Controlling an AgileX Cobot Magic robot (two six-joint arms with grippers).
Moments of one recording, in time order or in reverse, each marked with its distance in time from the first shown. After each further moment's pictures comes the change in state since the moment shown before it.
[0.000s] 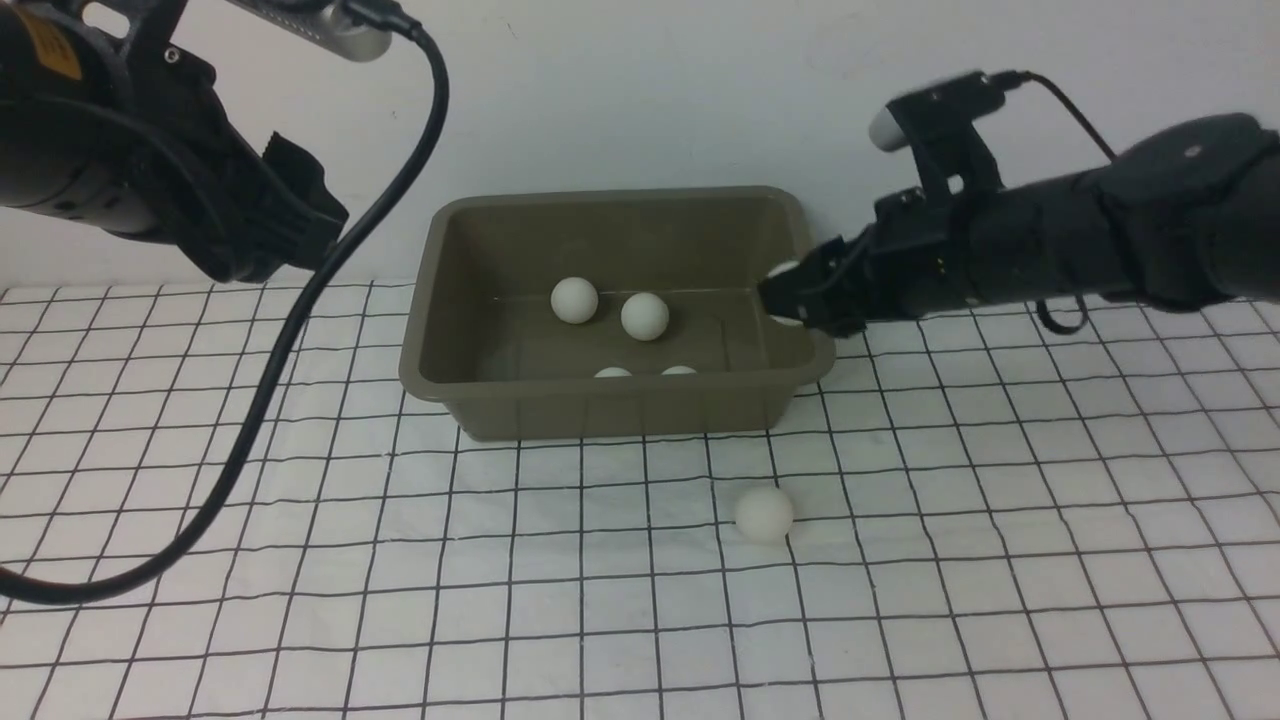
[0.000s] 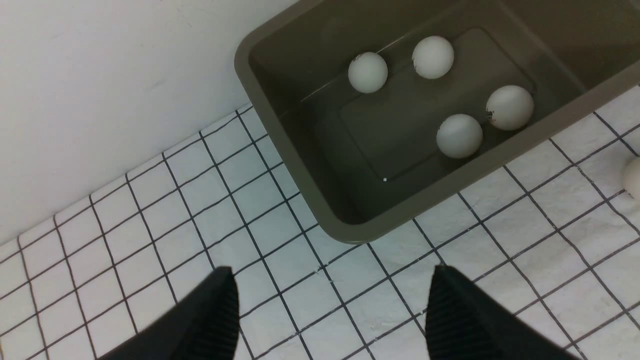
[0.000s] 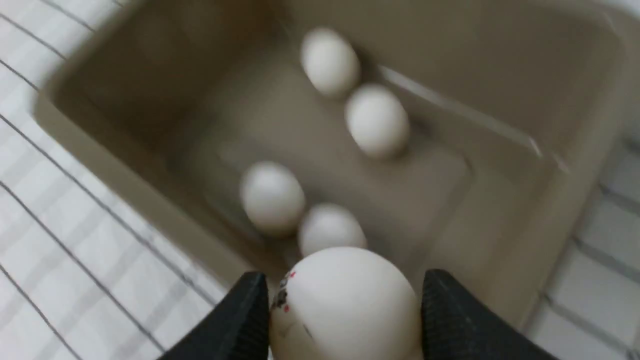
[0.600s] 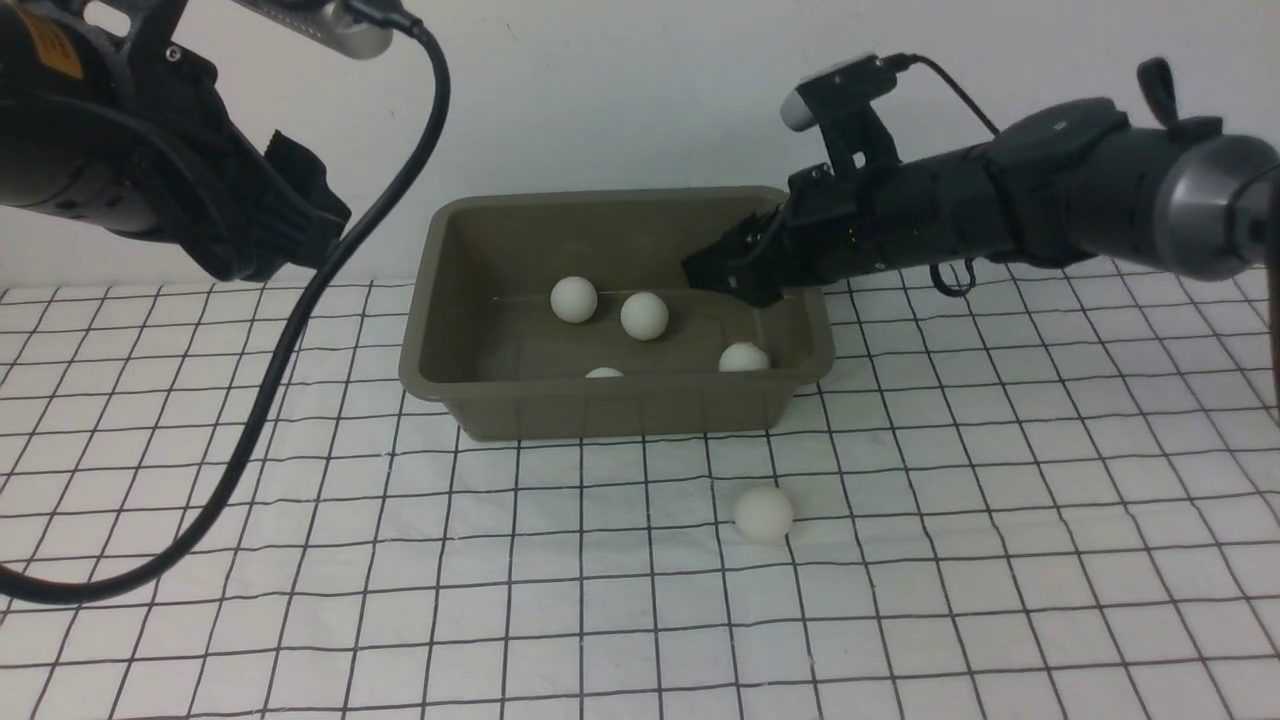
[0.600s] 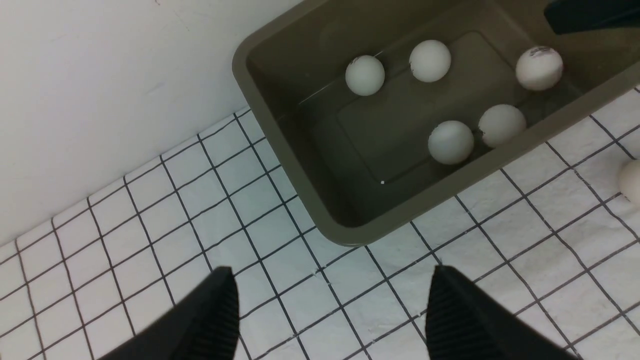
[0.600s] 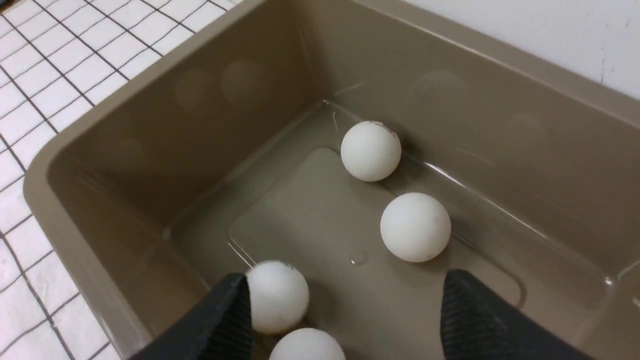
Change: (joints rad) right arm 0.013 0.244 -0.280 0.068 0.093 -0.109; left arm 0.000 0.000 0.000 -0.003 -0.001 0.000
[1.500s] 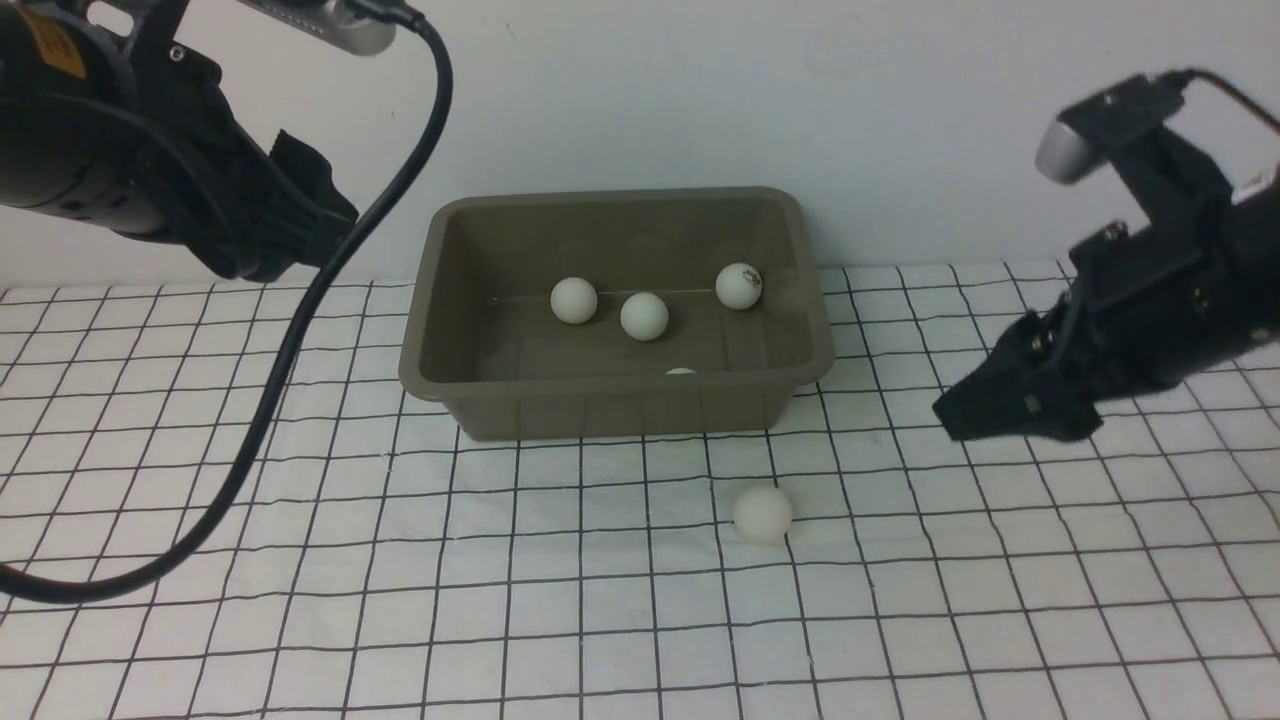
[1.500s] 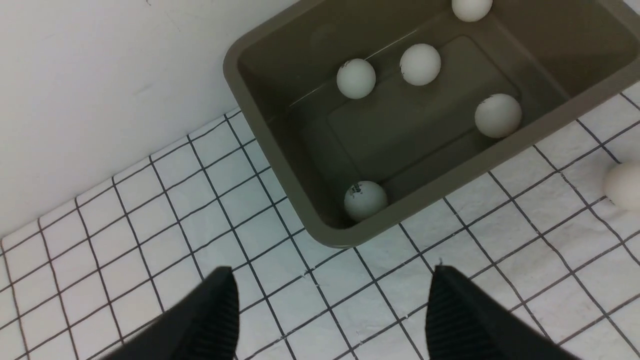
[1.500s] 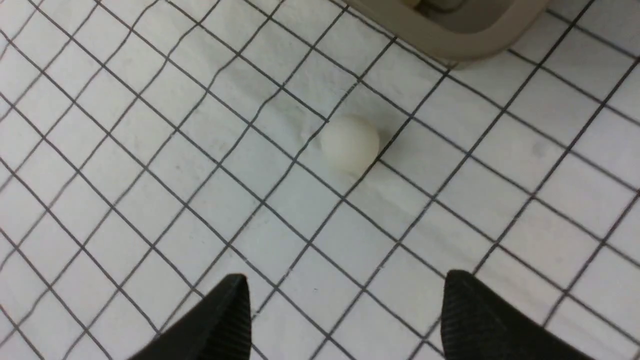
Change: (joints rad) right arm -0.134 -0.595 0.386 -0.630 0.401 0.561; left arm 0.000 0.000 0.000 -0.026 0.000 0.000
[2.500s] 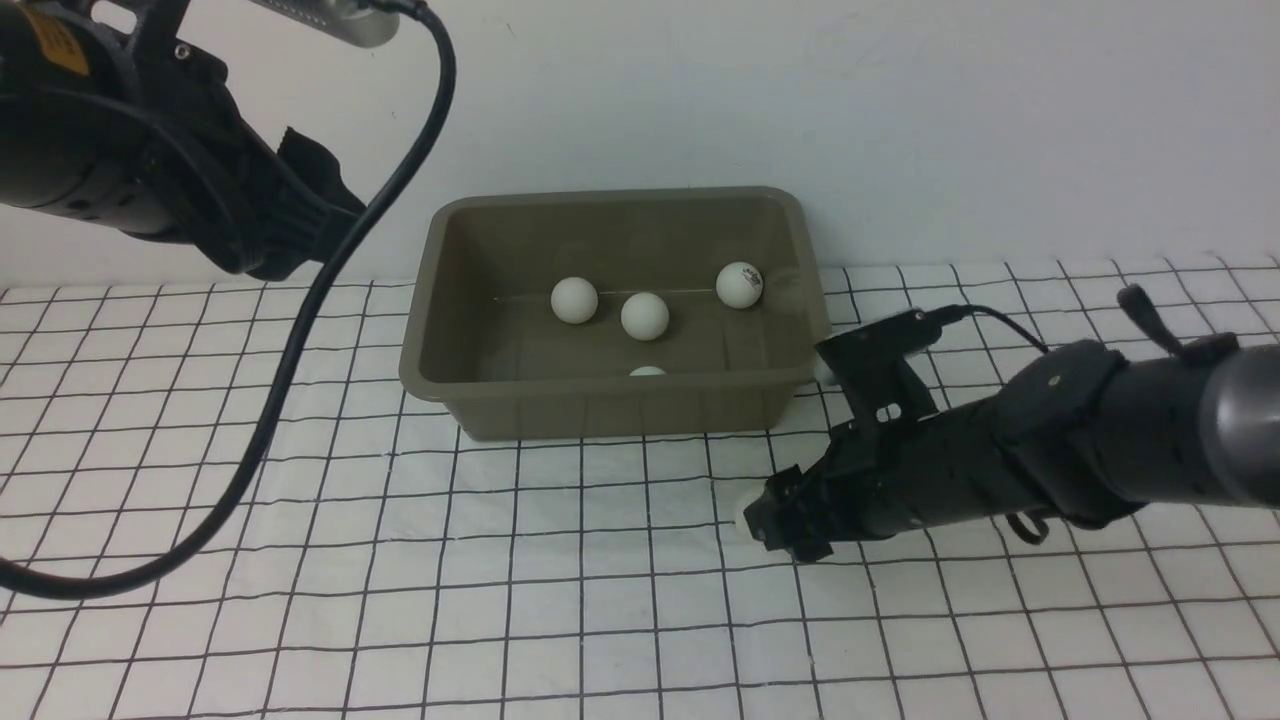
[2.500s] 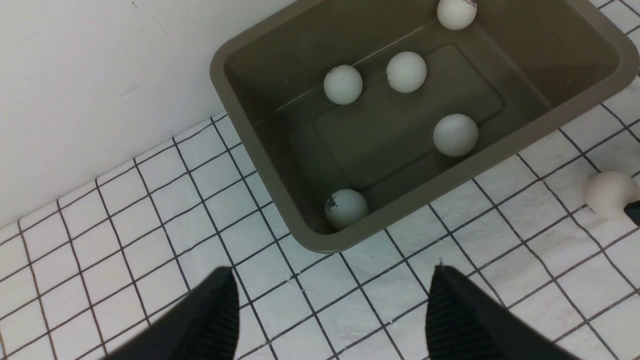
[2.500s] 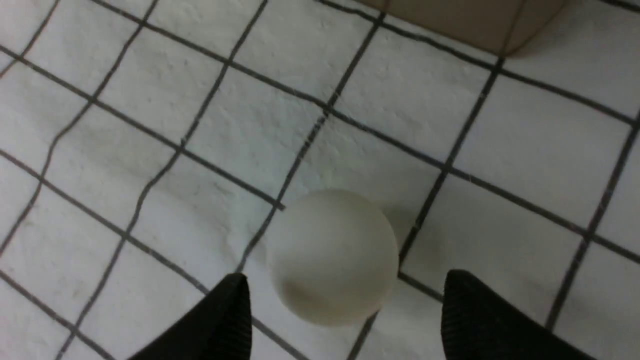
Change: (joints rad) right arm 0.288 0.403 0.197 0.549 -0.735 -0.327; left arm 0.000 0.000 0.000 -0.032 -0.004 0.000
